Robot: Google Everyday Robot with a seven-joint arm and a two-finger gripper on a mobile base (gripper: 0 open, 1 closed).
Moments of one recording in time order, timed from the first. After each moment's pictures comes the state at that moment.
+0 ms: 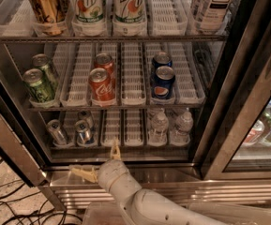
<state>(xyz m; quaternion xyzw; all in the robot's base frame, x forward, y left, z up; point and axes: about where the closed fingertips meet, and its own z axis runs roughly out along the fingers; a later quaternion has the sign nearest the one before) 0.530 0.119 0.639 -0.23 0.68 0.23 0.66</state>
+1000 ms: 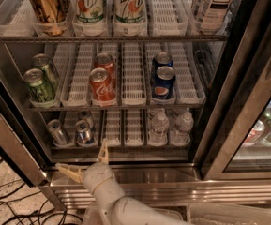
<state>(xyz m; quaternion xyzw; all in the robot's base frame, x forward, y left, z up) 0.535 0.153 0.637 -0.18 0.66 0.23 0.69</state>
